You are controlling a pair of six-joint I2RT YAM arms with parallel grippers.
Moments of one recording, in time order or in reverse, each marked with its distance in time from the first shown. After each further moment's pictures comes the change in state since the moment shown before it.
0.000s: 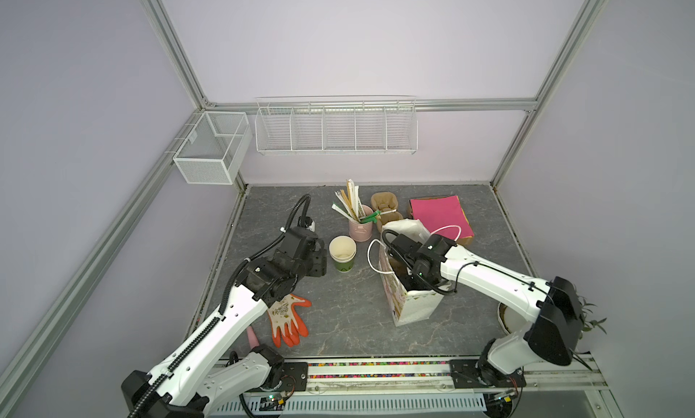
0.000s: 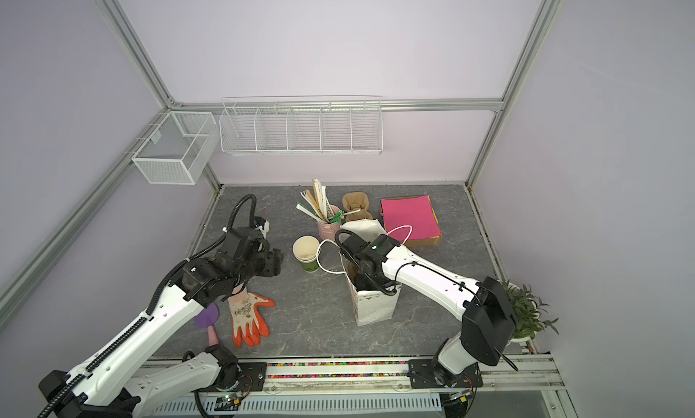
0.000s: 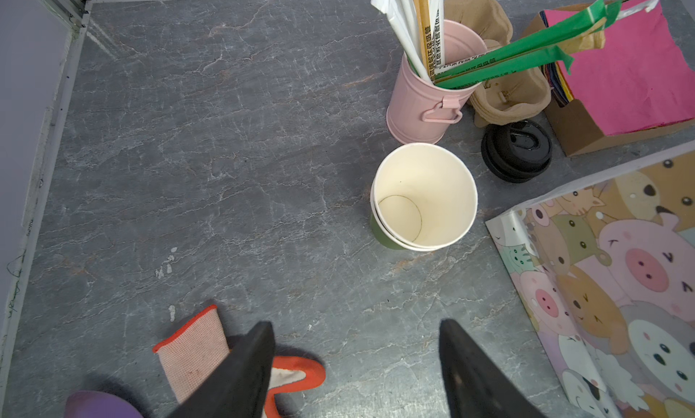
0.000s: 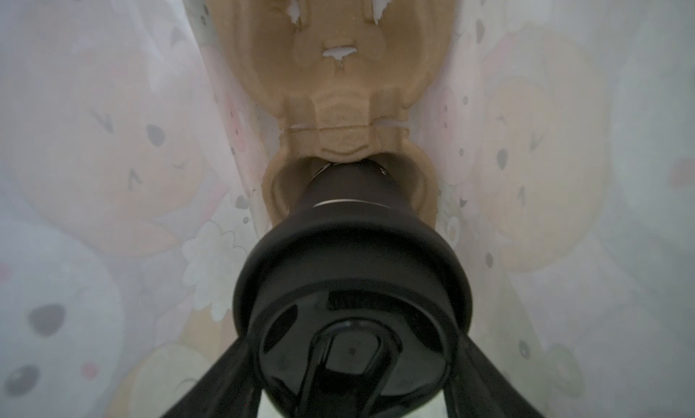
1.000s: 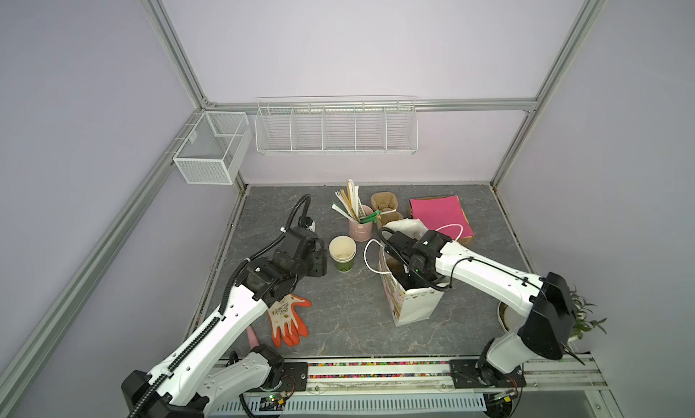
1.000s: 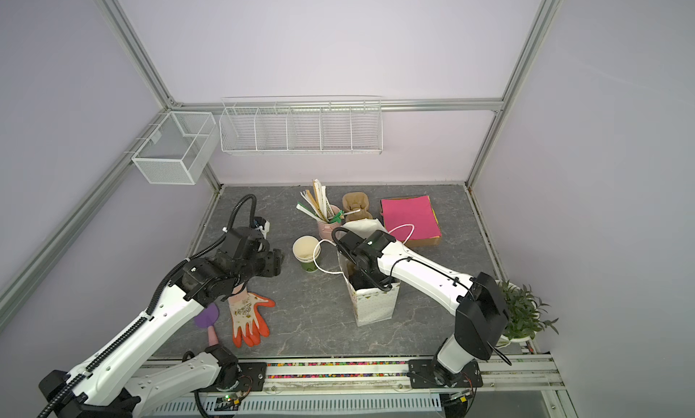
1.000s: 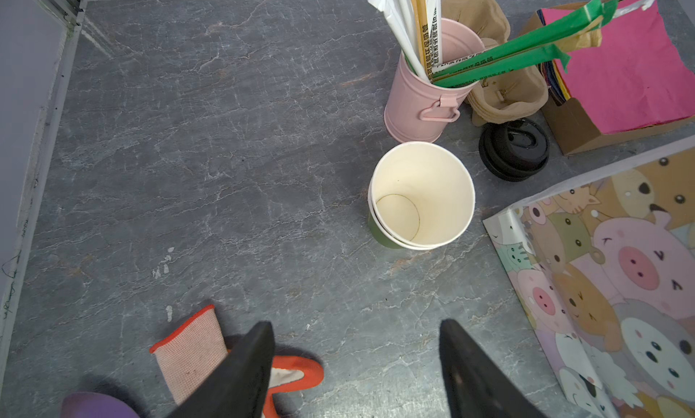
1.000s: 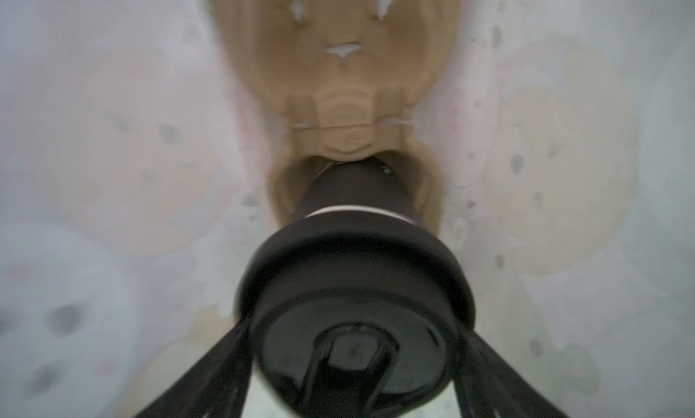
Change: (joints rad) left arm 0.000 0.000 0.000 0.000 0.008 0.000; right arm 0.002 0.032 0.077 -0.032 -0.006 -0.034
